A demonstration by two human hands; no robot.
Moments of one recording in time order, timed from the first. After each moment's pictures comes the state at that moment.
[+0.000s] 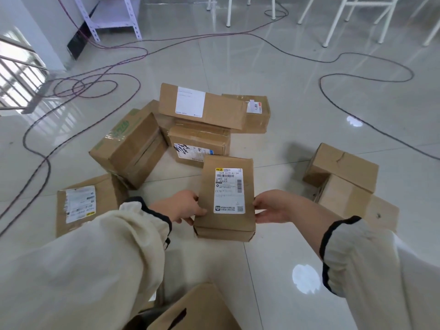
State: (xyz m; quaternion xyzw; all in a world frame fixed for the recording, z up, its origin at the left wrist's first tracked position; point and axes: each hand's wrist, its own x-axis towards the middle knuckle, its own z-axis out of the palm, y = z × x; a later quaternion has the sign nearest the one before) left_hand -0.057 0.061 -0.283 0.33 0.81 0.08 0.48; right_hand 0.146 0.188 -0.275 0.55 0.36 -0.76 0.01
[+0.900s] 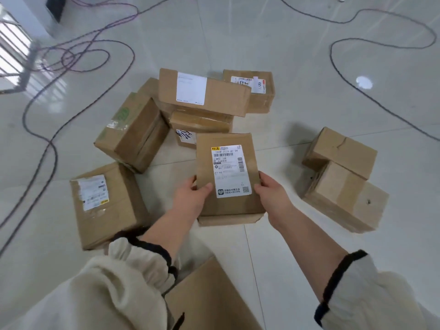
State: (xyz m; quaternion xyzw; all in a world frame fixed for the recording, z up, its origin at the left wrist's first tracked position) left_hand -0.007 0.037 -0.196 0.09 0.79 0.42 0.45; right_hand 0.137 0.135 -0.205 0.57 0.48 -0.65 -0.14
